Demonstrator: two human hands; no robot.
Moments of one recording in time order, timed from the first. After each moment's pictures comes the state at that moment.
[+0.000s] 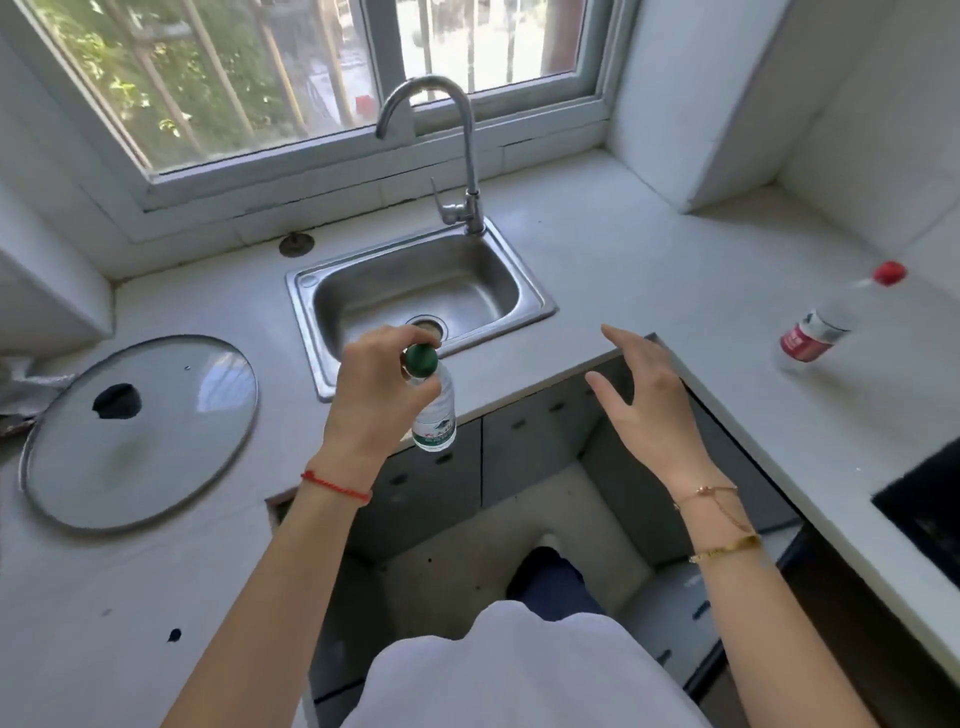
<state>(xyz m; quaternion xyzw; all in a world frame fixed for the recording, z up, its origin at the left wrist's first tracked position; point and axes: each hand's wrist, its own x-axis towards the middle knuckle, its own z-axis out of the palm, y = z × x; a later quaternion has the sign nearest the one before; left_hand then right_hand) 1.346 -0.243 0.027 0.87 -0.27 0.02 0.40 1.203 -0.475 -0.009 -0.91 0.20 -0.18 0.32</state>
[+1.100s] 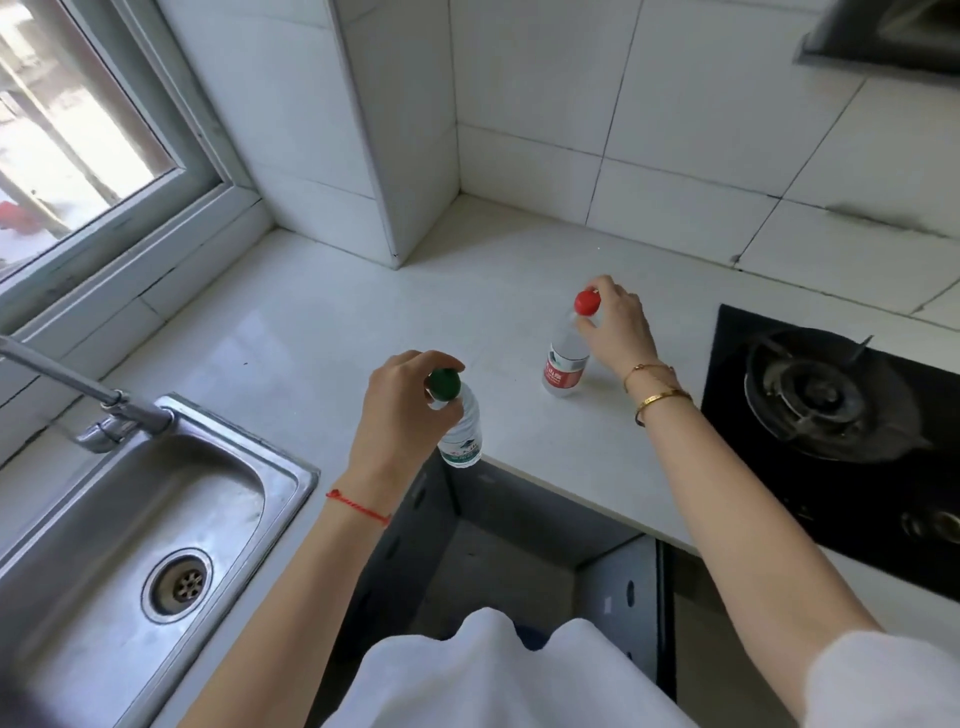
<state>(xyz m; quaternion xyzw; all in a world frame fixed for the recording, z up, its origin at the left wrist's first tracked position) 1.369 -0.647 0.021 0.75 -0.55 -0.14 0.34 1.180 -0.856 -0.032 -0.78 0.56 -0.21 0.20</state>
